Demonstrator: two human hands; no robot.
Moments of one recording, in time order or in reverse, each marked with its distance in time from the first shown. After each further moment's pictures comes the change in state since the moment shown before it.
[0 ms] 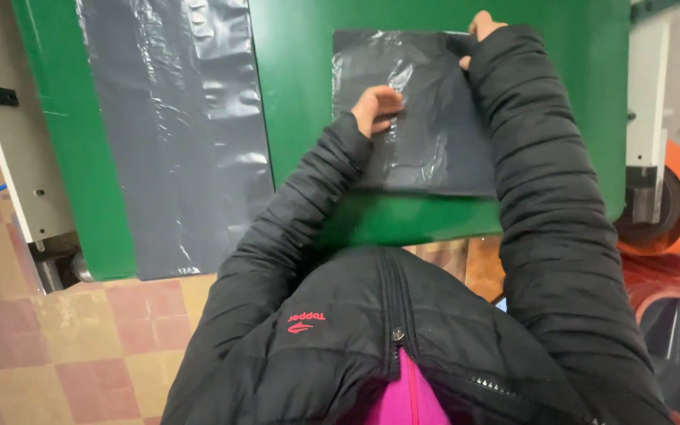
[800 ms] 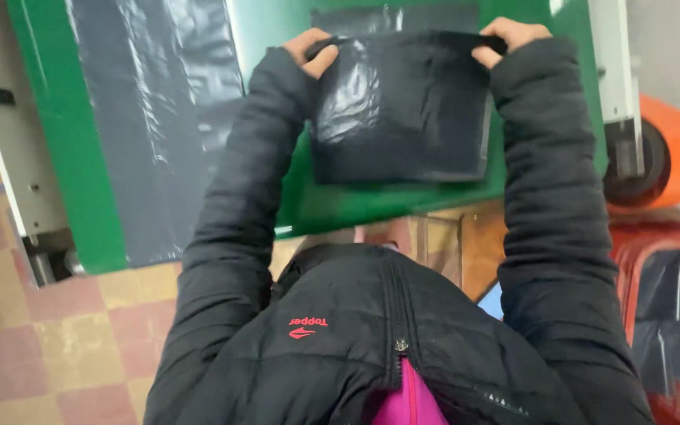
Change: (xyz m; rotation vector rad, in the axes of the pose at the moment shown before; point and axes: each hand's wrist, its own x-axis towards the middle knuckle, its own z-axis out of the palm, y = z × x) left_hand -0.067 0.206 0.008 0.839 0.087 0.340; right_hand -0.164 -0.007 -0.071 0.374 0.427 -0.217
